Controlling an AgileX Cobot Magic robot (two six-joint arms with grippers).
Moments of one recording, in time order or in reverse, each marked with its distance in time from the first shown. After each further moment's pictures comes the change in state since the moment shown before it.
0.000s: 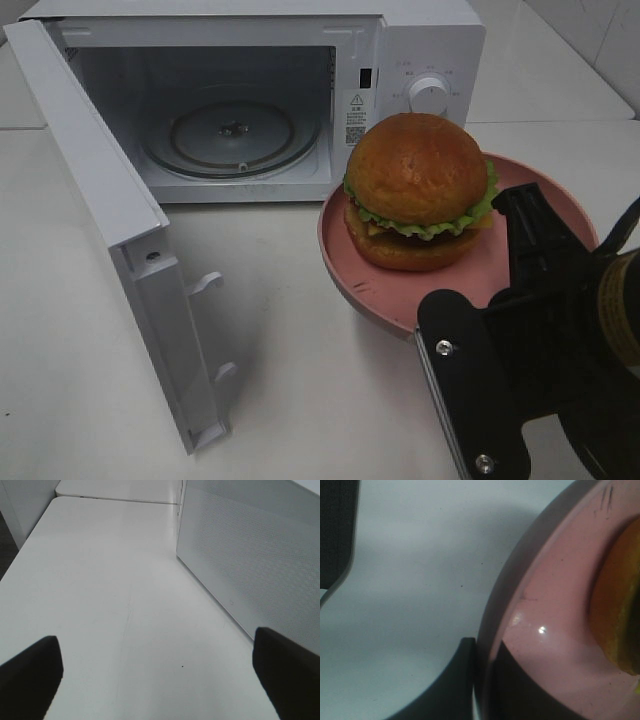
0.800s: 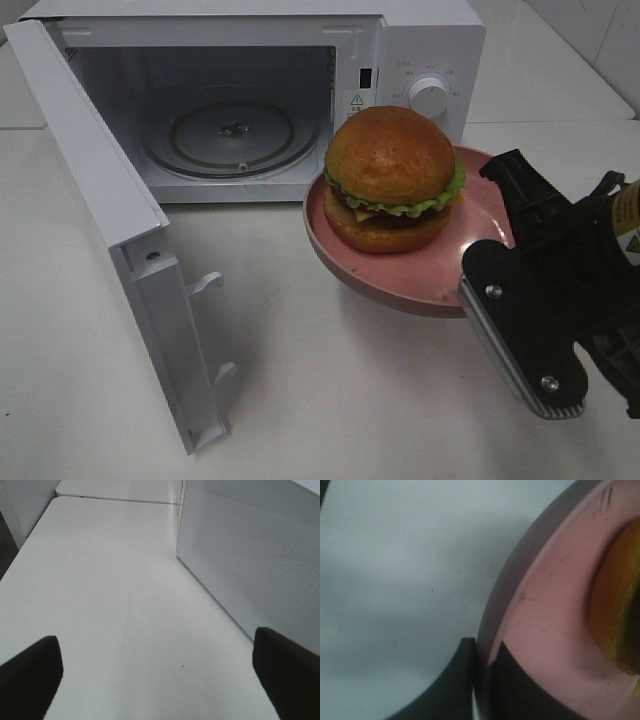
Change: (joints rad) left arm 0.000 0.000 0.000 0.000 0.000 0.000; right arm -0.421 0.000 0.001 0.328 -0.266 -0.782
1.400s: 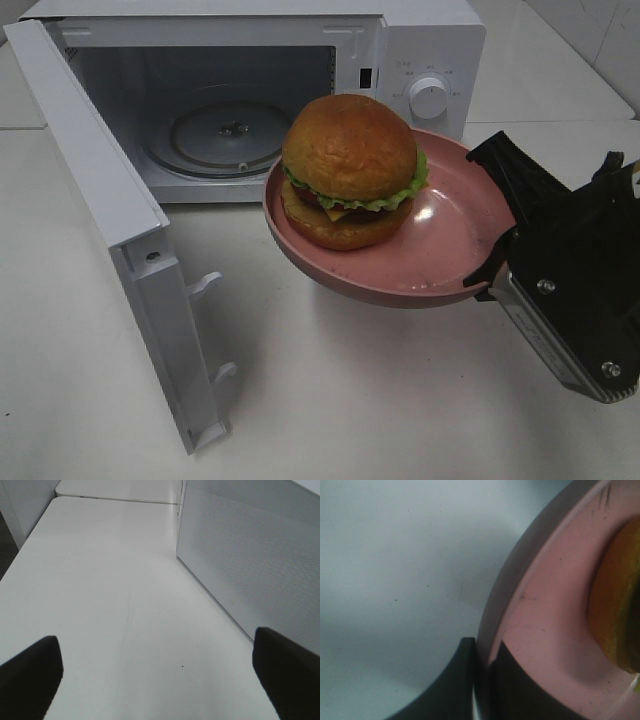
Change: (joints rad) left arm 0.000 0.000 0.000 0.000 0.000 0.000; right arm -0.220 0.003 0.000 0.490 -0.111 -0.820
